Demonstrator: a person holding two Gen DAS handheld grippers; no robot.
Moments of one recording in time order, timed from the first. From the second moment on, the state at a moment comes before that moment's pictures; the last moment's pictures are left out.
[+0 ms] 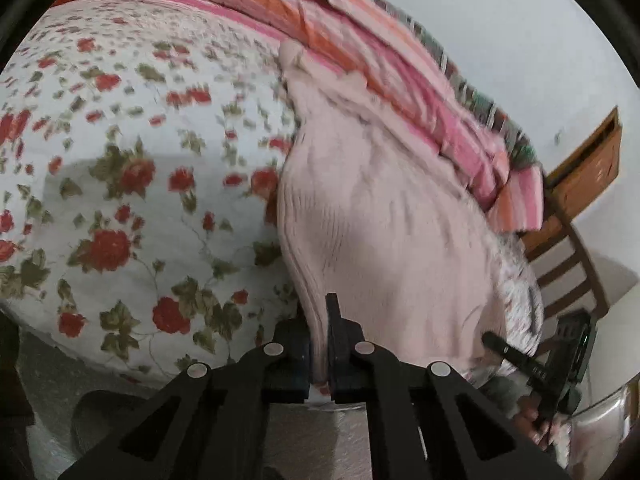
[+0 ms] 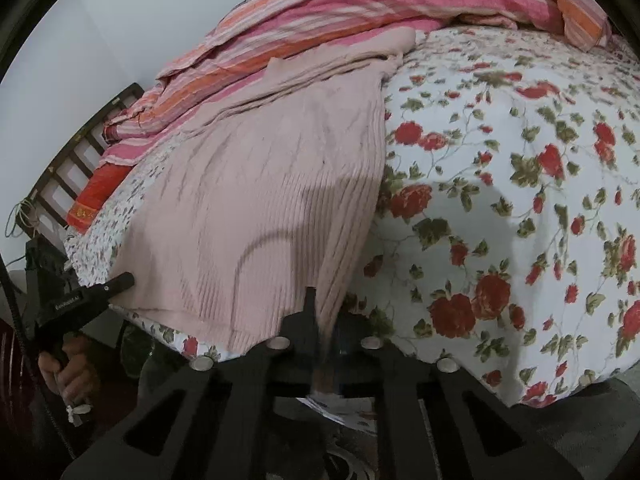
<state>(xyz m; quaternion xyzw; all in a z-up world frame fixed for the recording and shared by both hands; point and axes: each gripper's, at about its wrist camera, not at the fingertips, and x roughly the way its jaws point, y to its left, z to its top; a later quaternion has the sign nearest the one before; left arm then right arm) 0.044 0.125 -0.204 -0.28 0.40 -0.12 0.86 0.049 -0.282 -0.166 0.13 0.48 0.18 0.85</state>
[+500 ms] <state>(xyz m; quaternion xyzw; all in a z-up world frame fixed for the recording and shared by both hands) 0.040 0.130 -0.110 -0.29 0.32 -0.13 0.89 0.039 -0.311 -0.079 0.20 0.38 0.20 0.88</state>
